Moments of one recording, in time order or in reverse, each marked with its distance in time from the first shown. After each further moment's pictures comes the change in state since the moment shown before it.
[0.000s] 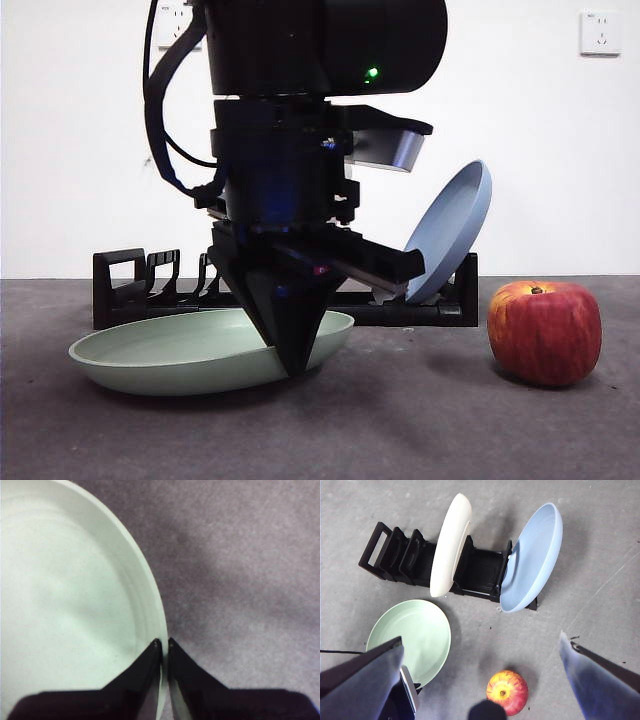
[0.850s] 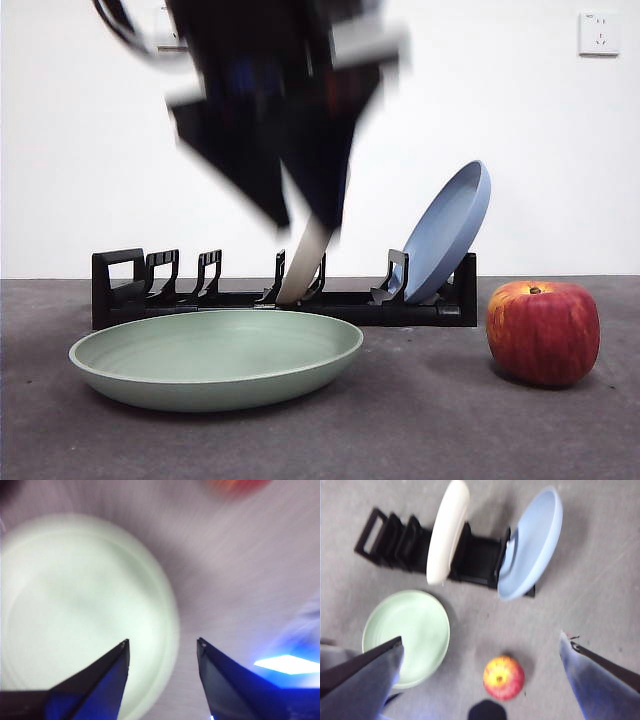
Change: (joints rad) left arm 0.019 -0.283 -0.001 -0.039 0.128 -0.024; right arm 0.000 0.000 0.000 -0.055 0.000 -0.024
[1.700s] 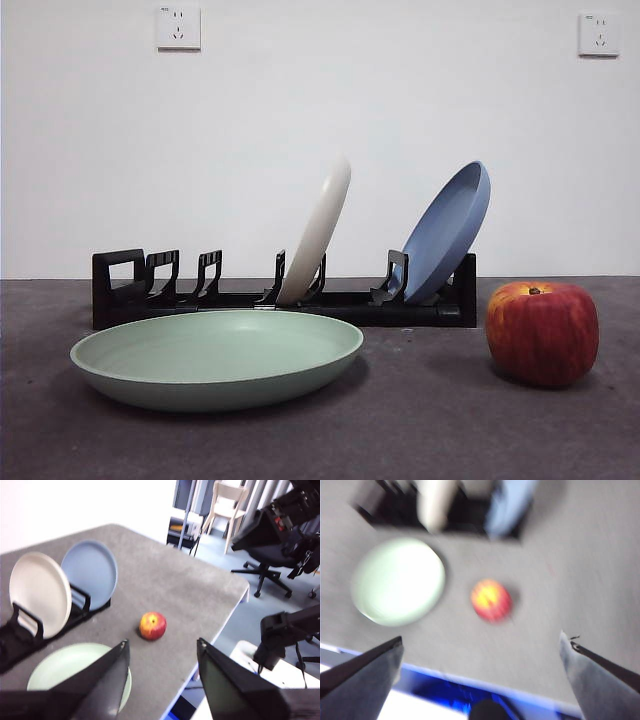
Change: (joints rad) left arm 0.021 -1.005 0.001 -0.213 0.140 -0.034; right arm 0.014 -0.608 -0.511 -0.058 0.086 0.049
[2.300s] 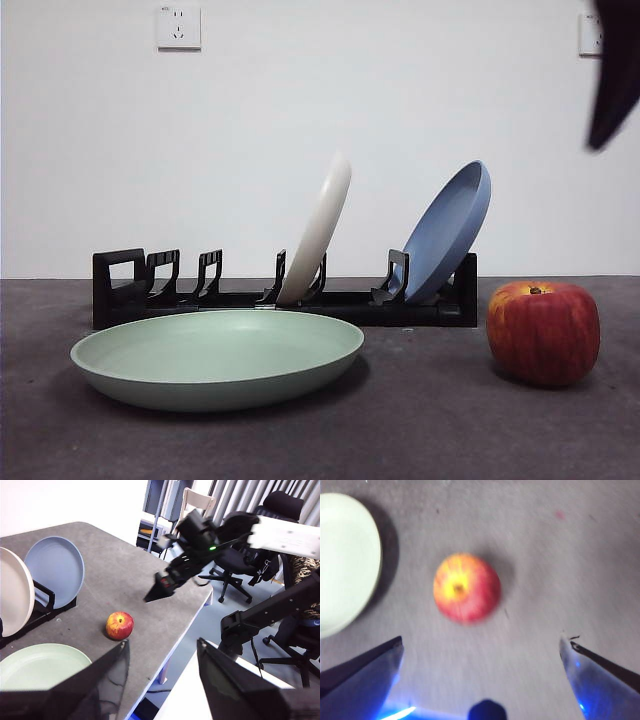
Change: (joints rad) left arm 0.000 -0.065 0.000 -0.008 0.117 -0.058; right arm 0.016 0.211 -0.461 0.502 -0.006 0.078
